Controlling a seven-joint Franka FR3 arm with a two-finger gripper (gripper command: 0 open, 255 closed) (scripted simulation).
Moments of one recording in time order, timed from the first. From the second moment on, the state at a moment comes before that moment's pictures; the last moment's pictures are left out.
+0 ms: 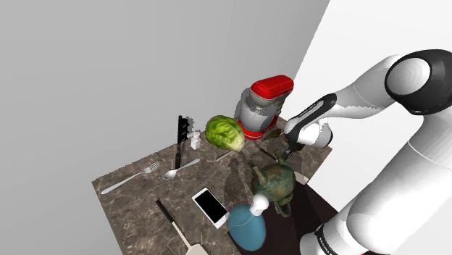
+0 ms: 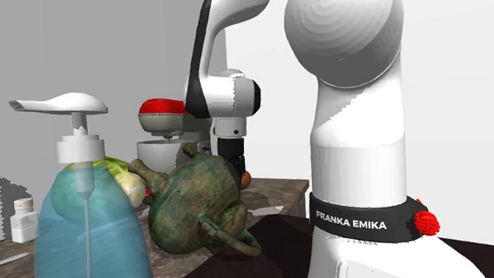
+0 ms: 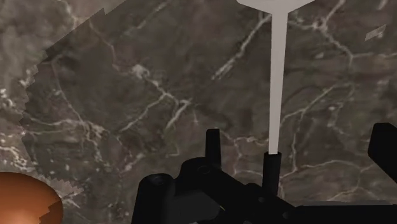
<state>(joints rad) -0.01 0.09 -0.51 -2.70 0.27 2.82 -0.91</state>
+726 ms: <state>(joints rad) -0.07 0.20 -0.41 -2.67 0.48 2.88 -1.07</state>
